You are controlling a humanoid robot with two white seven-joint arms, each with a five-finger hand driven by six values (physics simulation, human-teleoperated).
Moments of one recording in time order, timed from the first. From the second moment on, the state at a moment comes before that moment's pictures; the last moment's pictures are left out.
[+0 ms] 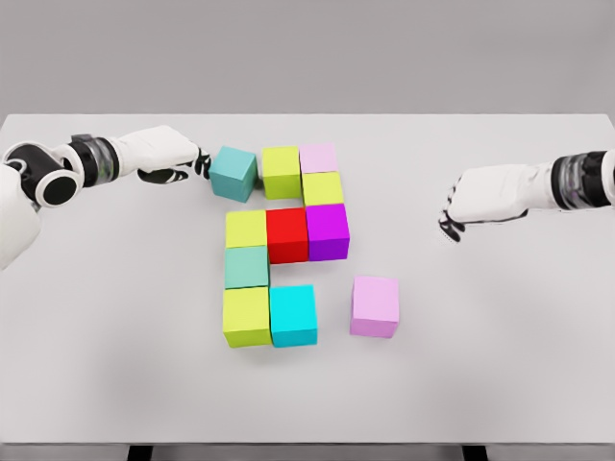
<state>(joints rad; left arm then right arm) -0.84 0.55 -0.75 -1.06 -0.67 -0.44 -0.45 -1.03 -0.95 1.11 -1.51 0.47 -0.61 0.61</state>
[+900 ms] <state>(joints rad) -0.84 0.58 -0.75 -1.06 -0.60 -0.45 -0.47 -1.22 -0.93 1.57 -1.60 0.33 -0.61 0.61</state>
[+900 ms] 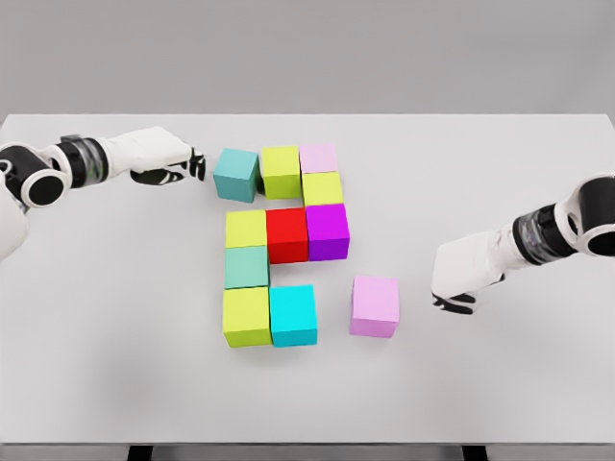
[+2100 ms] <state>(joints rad) -0.82 0.59 -0.76 -1.15 -0.54 -0.47 -0.45 -1.20 -0.81 1.57 -1.60 0.32 -0.61 0.61</state>
